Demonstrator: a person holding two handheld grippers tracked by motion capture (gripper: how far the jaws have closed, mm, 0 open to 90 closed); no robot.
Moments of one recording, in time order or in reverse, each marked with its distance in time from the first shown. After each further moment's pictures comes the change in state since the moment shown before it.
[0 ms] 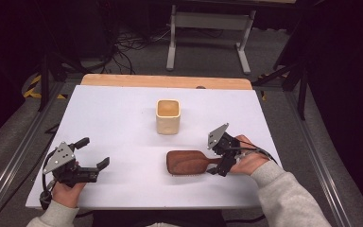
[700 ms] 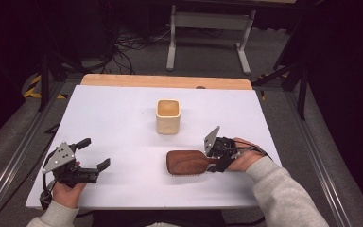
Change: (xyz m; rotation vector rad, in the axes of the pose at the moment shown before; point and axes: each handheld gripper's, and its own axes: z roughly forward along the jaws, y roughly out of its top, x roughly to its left) left arm -0.001 0.001 0.000 -0.003 -0.037 -0.009; right arm -0.008 -0.002 0.020 0.155 0.075 -0.067
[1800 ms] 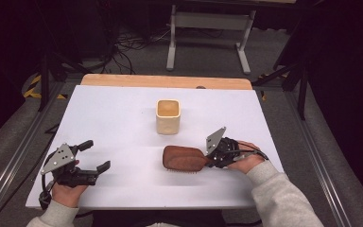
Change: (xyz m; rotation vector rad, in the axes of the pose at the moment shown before) left arm -0.001 -0.001 -0.002 0.005 -0.054 0.006; right arm 0.014 0.001 -0.017 -0.144 -0.057 -0.017
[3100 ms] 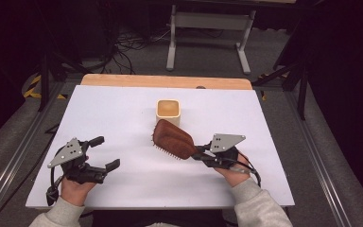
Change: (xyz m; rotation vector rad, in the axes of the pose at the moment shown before) left arm -0.014 0.025 0.020 -0.032 -0.116 -0.035; right arm 0.032 0.009 -0.005 -0.532 -0.249 0.130
